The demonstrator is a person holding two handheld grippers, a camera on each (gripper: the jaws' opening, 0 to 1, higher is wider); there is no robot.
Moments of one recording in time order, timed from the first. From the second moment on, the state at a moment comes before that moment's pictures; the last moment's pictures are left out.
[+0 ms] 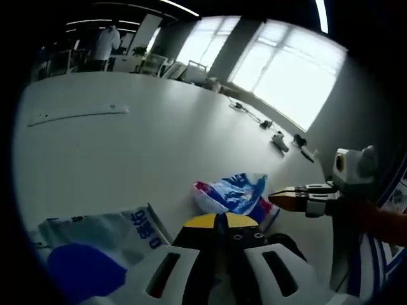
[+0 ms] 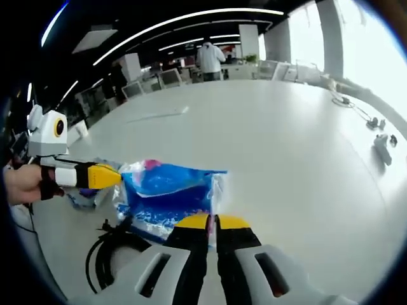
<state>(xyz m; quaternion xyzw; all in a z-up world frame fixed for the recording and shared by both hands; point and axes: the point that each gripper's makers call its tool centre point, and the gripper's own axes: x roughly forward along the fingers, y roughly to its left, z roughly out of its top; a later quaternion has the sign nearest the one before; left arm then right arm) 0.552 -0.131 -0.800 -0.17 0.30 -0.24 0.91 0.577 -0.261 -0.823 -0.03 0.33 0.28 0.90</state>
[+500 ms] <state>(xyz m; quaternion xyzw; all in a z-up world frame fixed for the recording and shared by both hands) 0.551 -0.117 -0.794 -0.17 0.30 -0.22 0.91 0.574 -0.243 -0.817 -0.03 0.33 0.29 0.90</state>
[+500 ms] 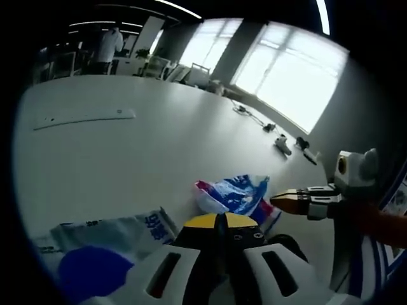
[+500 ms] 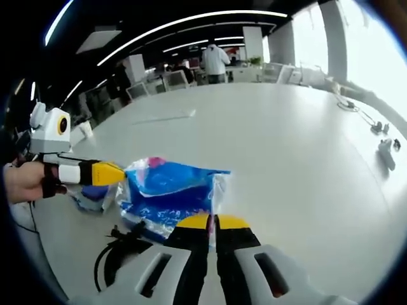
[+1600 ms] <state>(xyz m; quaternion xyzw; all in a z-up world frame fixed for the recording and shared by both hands) 0.543 -0.100 -0.807 -0.16 0.31 -0.21 0.91 0.567 -0.233 -0.825 -0.03 0.34 0.30 0.89</state>
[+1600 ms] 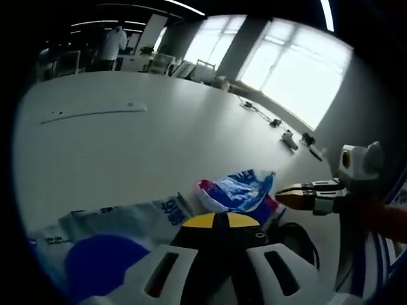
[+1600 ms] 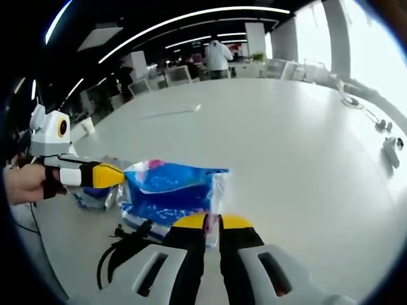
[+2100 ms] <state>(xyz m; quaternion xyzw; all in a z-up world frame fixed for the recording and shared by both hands) 0.536 -0.089 -0.783 -0.11 0.29 -0.22 0.93 0.563 -0.230 -0.807 -0.04 0.32 0.31 0.89</state>
